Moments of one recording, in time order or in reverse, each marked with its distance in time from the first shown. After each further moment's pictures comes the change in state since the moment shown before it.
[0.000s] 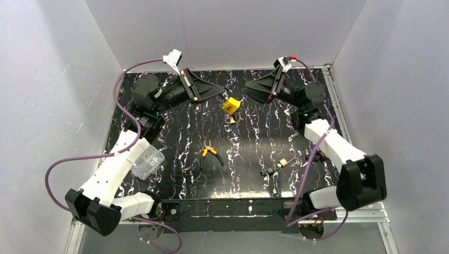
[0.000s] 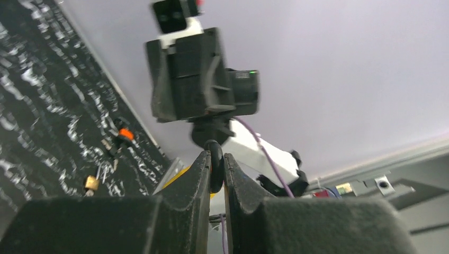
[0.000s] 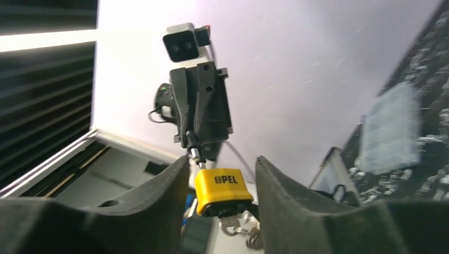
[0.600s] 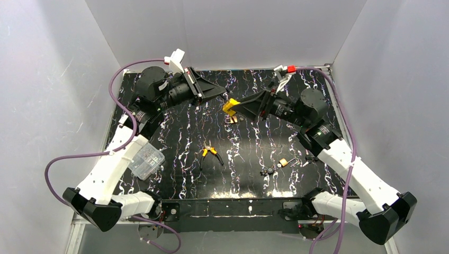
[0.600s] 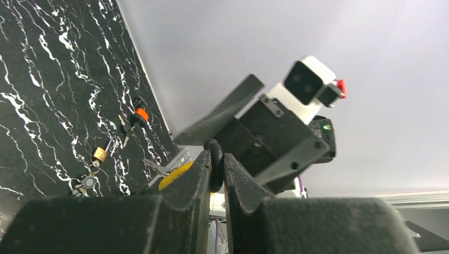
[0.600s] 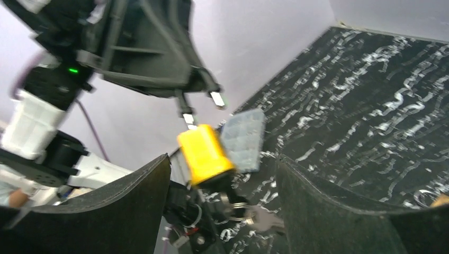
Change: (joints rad) left arm -0.052 0.040 0.185 -0.404 -0.136 0.035; right arm 0.262 -0.352 0.085 -0.850 0.375 -1.124
